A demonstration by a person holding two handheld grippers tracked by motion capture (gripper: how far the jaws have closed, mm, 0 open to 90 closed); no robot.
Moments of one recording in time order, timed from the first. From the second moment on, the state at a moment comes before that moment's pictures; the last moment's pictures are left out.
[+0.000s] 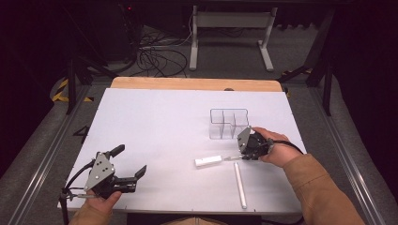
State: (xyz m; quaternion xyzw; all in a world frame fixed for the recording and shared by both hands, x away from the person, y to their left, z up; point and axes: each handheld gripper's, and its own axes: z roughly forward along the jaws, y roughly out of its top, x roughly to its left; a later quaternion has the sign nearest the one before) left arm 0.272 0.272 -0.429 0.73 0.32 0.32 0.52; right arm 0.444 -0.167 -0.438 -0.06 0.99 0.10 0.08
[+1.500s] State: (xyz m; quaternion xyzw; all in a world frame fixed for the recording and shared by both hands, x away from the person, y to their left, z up) left arm 0.273 0.273 -0.429 0.73 0.32 0.31 0.52; right arm 0.428 -0.178 -0.398 -0.05 0.97 0.21 0.12
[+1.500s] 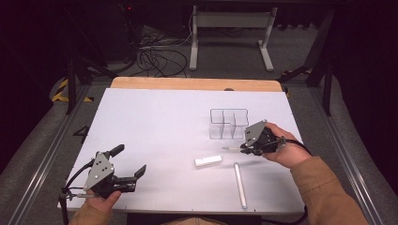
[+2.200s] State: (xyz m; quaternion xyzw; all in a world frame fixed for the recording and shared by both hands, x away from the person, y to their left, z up) left arm 0.273 0.274 -0.429 0.73 0.32 0.31 0.52; right arm 0.421 -0.180 -0.359 0.02 0.92 0.37 0.13
